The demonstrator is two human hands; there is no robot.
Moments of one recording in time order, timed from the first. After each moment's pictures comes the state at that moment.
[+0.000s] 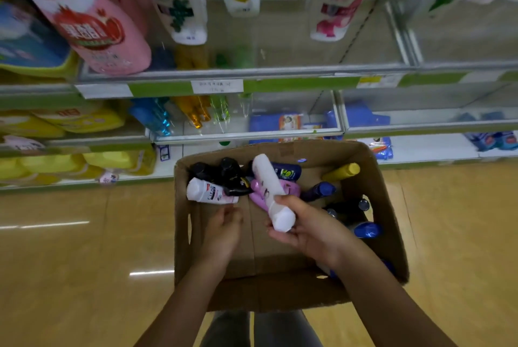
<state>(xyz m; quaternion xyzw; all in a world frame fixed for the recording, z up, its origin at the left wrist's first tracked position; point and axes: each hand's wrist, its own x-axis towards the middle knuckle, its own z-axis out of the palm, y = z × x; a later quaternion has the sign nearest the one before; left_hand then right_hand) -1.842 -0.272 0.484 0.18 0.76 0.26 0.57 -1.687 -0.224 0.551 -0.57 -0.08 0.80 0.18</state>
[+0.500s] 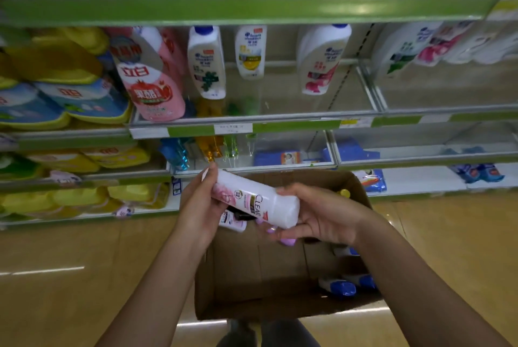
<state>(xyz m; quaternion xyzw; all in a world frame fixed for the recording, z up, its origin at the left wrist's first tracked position) -1.892 -0.232 0.611 0.04 0.54 0.58 0.61 -1.689 -0.215 0.680 -0.44 -0.25 0.86 0.08</state>
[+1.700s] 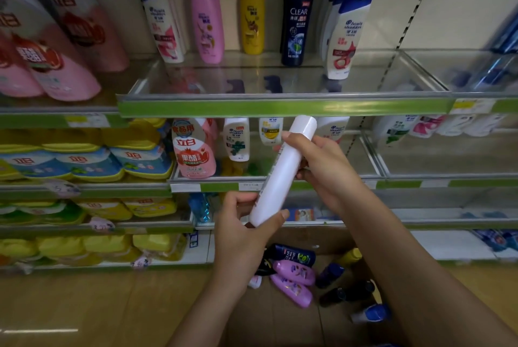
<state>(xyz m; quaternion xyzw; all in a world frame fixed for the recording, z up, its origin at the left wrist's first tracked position) -1.861 -0.268 0.748 0.40 0.64 0.55 0.37 -1.746 -0.167 0.807 -0.49 -0.47 0.61 0.41</state>
